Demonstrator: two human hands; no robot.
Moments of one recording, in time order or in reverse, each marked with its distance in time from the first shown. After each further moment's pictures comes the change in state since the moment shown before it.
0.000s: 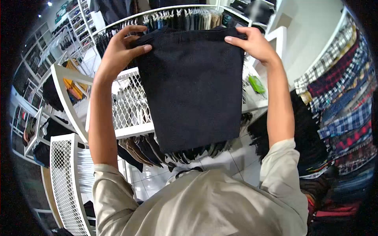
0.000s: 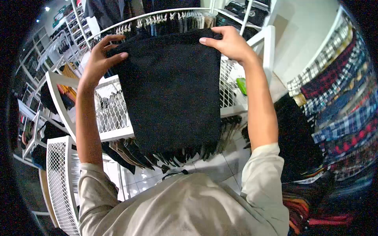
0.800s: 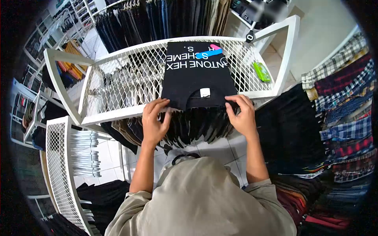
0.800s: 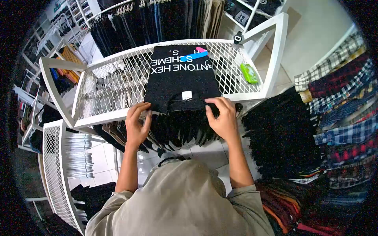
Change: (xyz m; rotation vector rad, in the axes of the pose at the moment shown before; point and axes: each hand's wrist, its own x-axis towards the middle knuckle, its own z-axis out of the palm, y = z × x) left_hand -0.228 -0.027 0.168 0.217 0.191 -0.118; right_hand -0.206 0.087 0.131 -0.159 0.182 0.021
